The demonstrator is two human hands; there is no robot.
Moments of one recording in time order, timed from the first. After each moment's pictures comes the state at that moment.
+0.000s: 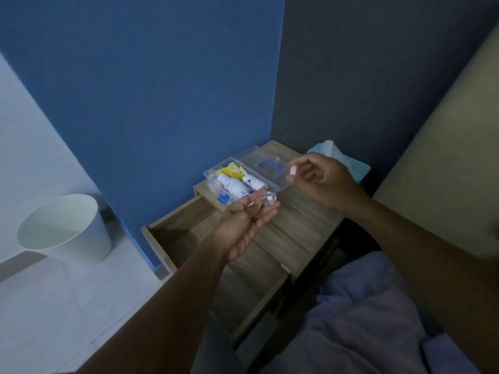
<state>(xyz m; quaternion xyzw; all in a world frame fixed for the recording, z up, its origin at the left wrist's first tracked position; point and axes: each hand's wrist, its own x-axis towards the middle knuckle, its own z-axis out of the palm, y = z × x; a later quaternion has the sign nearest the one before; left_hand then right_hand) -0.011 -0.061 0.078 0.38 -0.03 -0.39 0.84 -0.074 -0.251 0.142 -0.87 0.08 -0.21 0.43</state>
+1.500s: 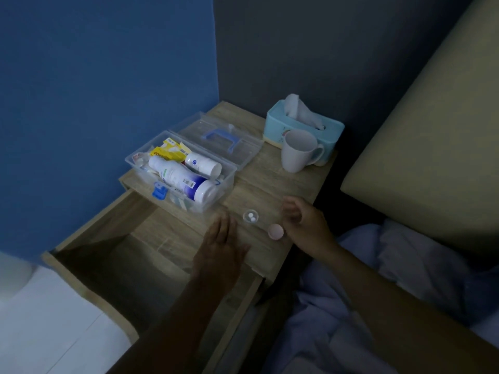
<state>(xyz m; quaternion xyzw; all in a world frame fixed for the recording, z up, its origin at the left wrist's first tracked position) 0.002 -0.106 -0.082 0.90 -0.42 -0.09 0.08 -0.089 -0.299 -0.058 -0.82 0.33 -0.15 0.44</state>
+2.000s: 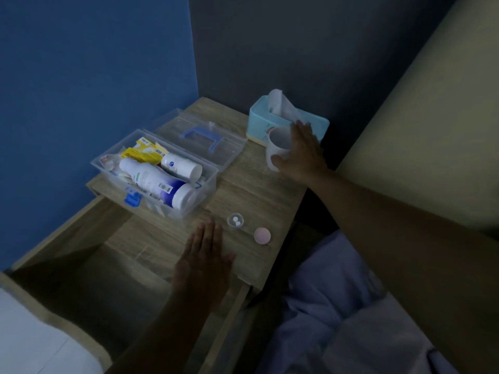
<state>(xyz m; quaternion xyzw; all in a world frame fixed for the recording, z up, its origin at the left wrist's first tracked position) -0.002 -0.109 -0.082 0.90 -0.43 -0.09 0.04 0.002 -0.402 -0.007 -0.92 0.35 -0.09 0.17</state>
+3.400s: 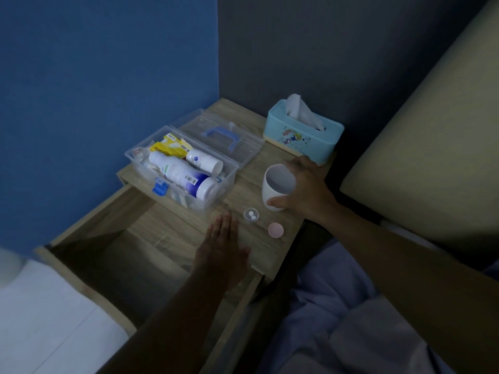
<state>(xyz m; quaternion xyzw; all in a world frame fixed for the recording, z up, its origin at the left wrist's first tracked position) 0.005 -0.112 -0.078 0.89 -0.42 -0.17 0.08 -0.043 -0.327 0.002 -0.94 0.25 -0.08 0.20</state>
